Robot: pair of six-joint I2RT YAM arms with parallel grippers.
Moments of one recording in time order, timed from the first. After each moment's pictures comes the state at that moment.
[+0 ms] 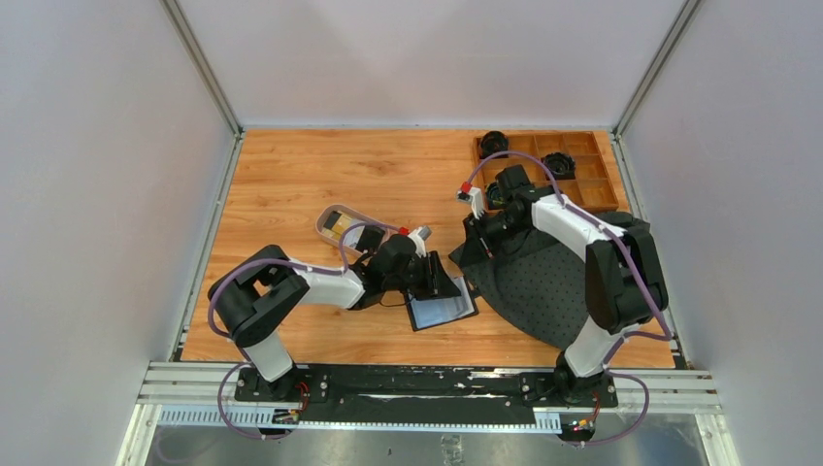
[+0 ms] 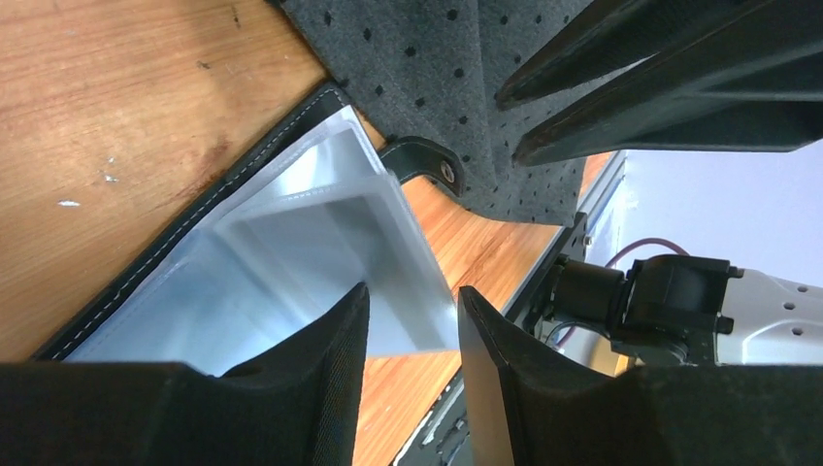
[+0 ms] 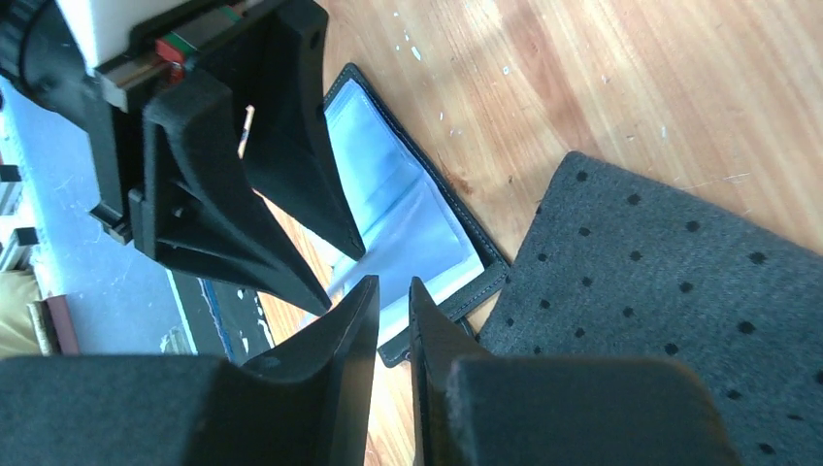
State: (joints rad) left arm -0.87 1.68 0.66 0.49 0.32 -1.02; right arm 0.33 1.70 1.15 -0.72 -0.88 -0.41
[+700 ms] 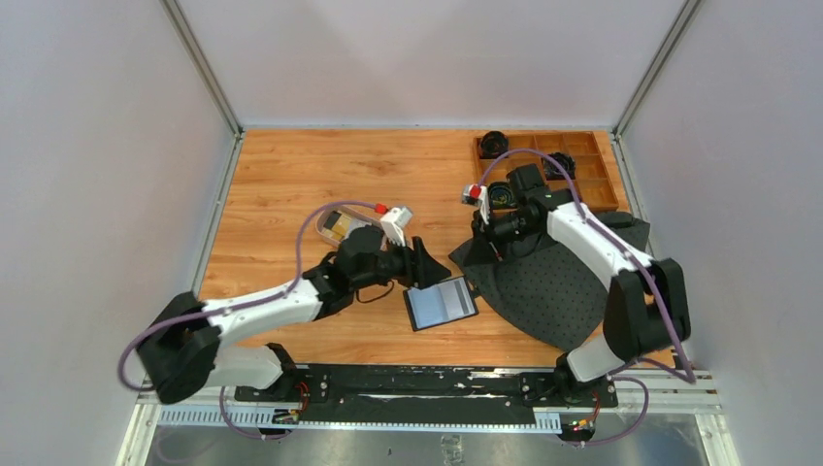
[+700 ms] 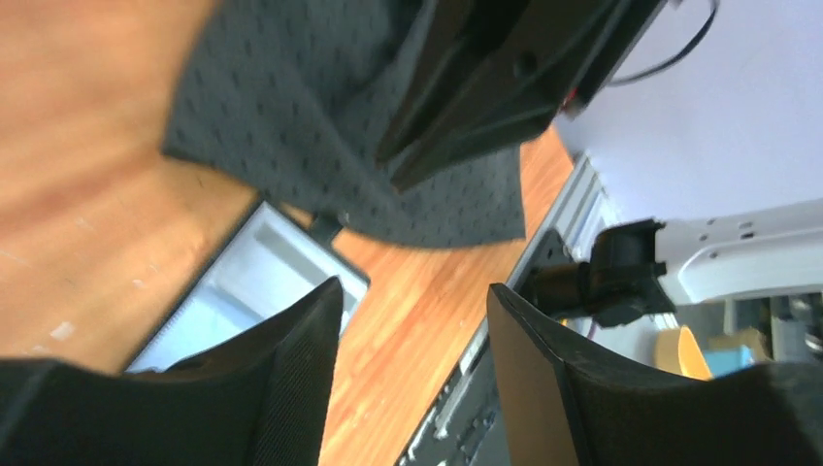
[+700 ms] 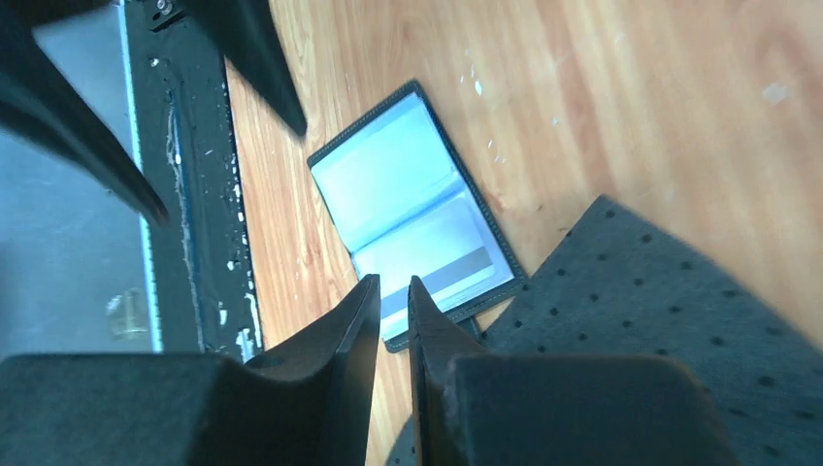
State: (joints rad) left arm -0.87 1.32 0.60 0.39 0.23 -0.76; right arm 0.33 1.56 1.12 -0.78 -0.96 -0.62
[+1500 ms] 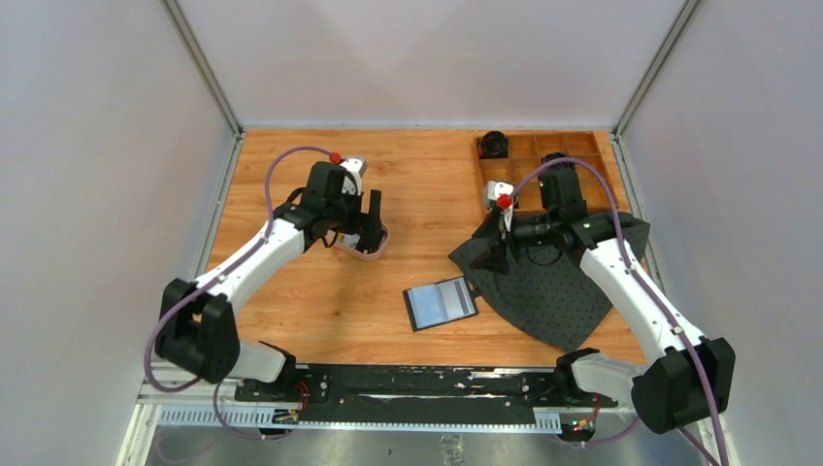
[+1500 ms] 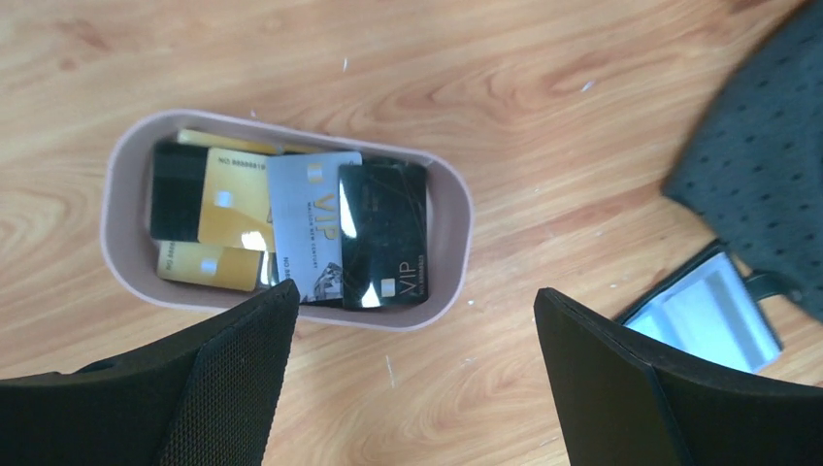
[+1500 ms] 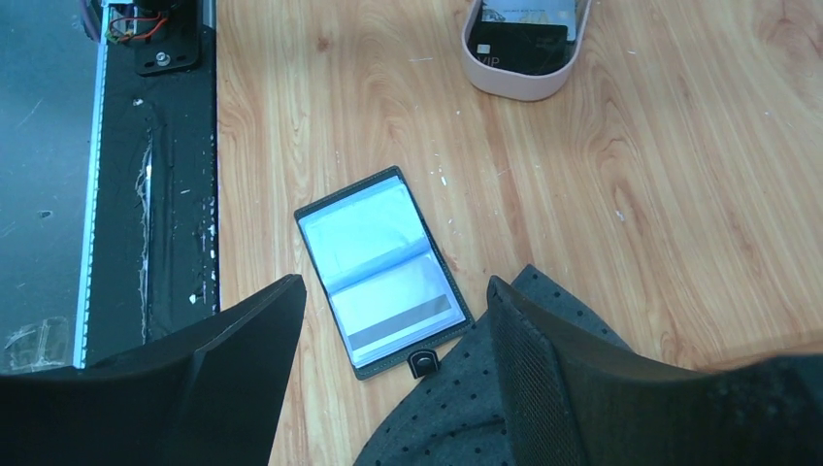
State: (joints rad) left arm -0.40 1.33 0.99 -0.35 0.06 -0.18; right arm 0.32 1.15 1.01 -0.65 -1.00 -0.65
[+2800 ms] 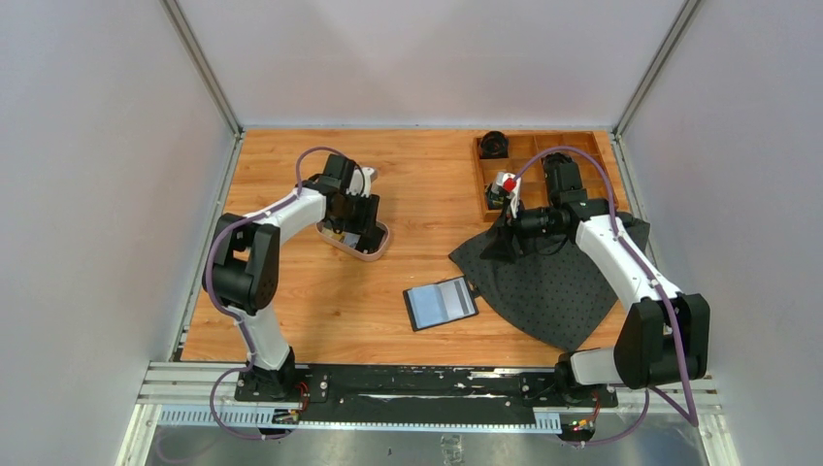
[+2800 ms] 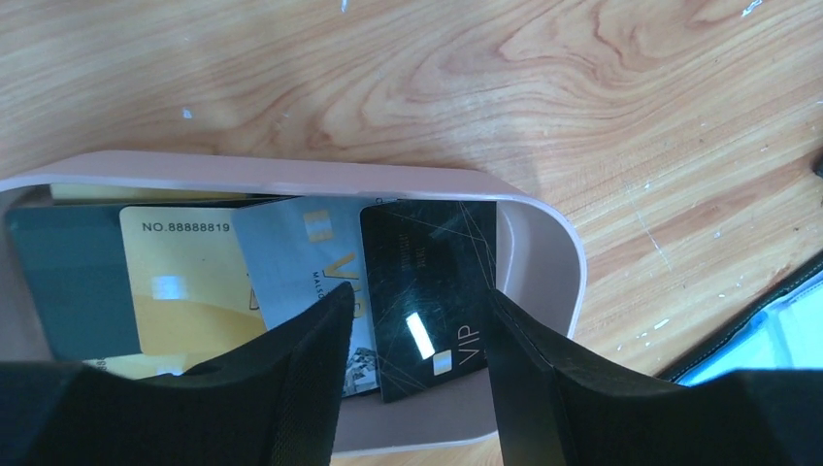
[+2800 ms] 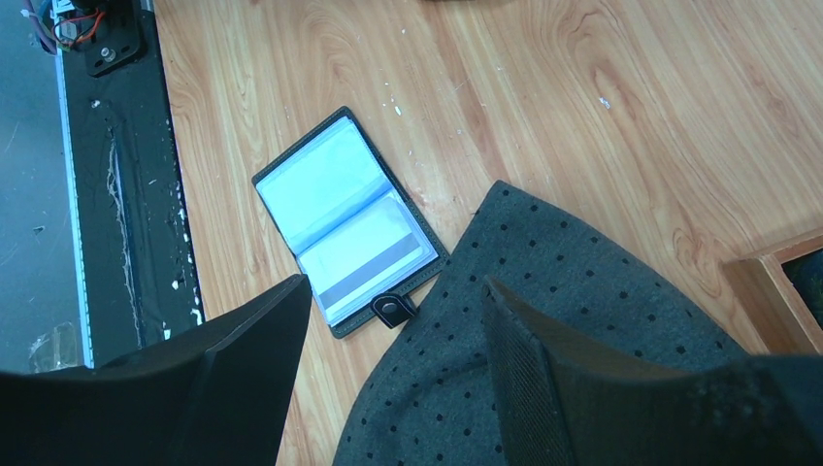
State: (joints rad) left arm -0.30 1.79 1.19 -0.45 0.25 -0.05; right arm 0.17 1.35 1.04 -0.71 -0.99 -0.66
